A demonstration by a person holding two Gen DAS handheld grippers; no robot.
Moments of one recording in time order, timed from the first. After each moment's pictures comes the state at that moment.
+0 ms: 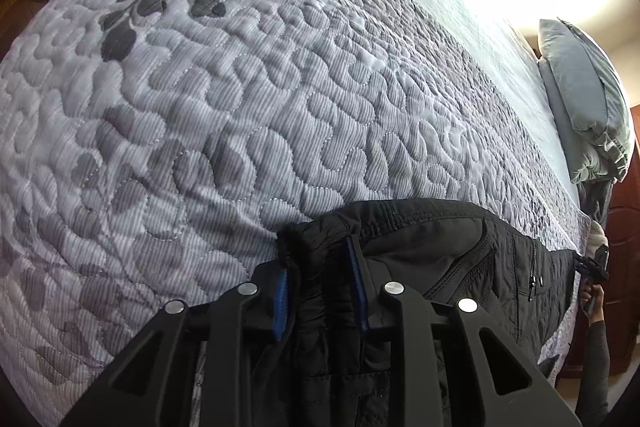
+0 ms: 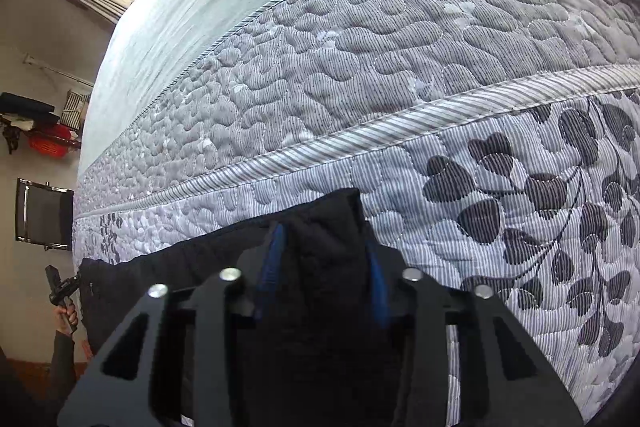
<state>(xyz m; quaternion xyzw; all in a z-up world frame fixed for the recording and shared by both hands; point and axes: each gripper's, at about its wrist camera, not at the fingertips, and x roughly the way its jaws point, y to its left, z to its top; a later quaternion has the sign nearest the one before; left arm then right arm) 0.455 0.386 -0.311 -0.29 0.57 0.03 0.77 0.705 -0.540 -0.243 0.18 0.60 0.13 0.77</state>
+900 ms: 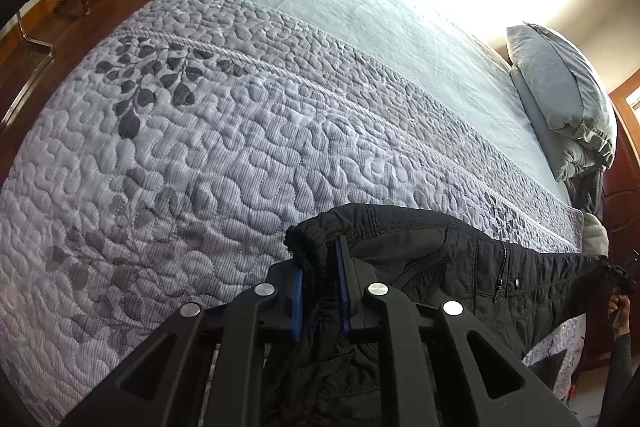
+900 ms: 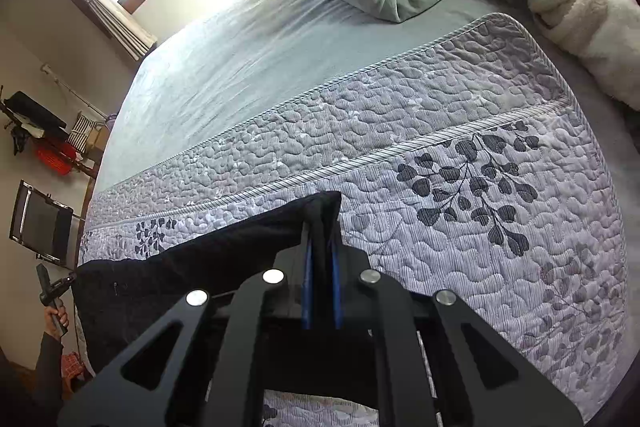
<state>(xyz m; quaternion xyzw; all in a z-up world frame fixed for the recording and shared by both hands) 0.441 0.350 -0.223 -0.25 0.50 0.03 0.83 0.592 -0.544 -0.090 0.16 0.51 0.09 0.84</state>
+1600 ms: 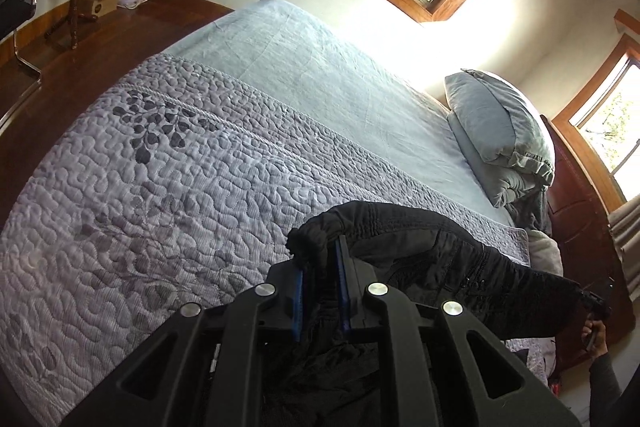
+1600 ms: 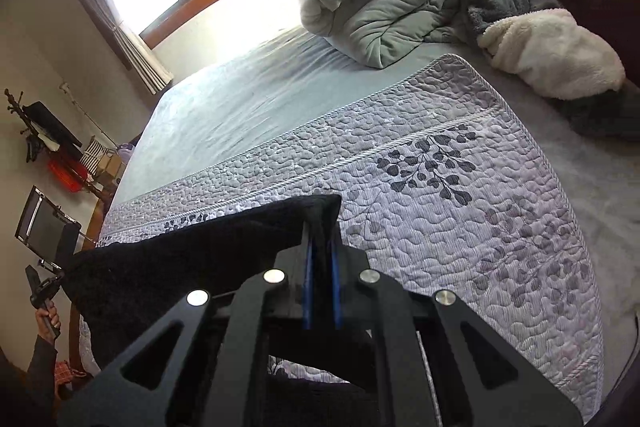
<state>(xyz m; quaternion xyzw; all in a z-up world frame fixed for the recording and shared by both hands) 0.342 0.335 -0.129 -0.28 0.38 -0.02 0.88 0.434 -0.564 -0.016 0.17 0.43 0.08 0.89</state>
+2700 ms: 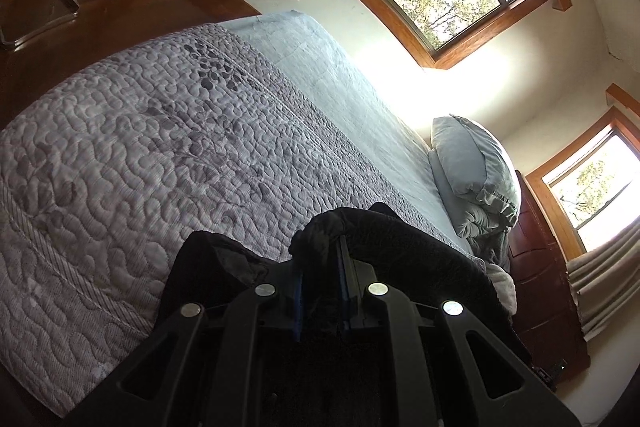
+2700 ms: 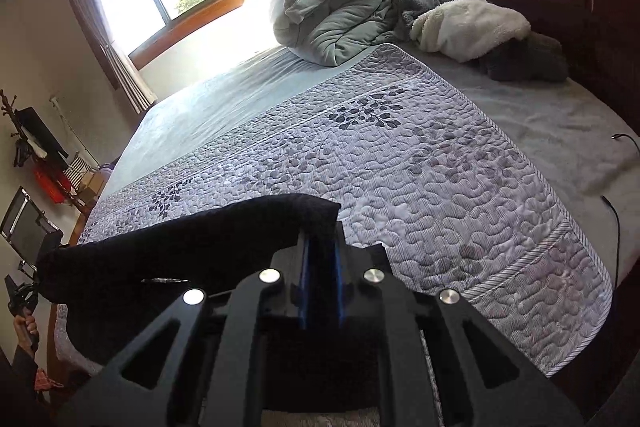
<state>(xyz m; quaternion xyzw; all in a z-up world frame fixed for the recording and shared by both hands) 0.178 0.342 -0.164 -0.40 0.32 -0.01 0.86 0.216 -0.567 -0.060 0.17 0.37 0.01 0.91</state>
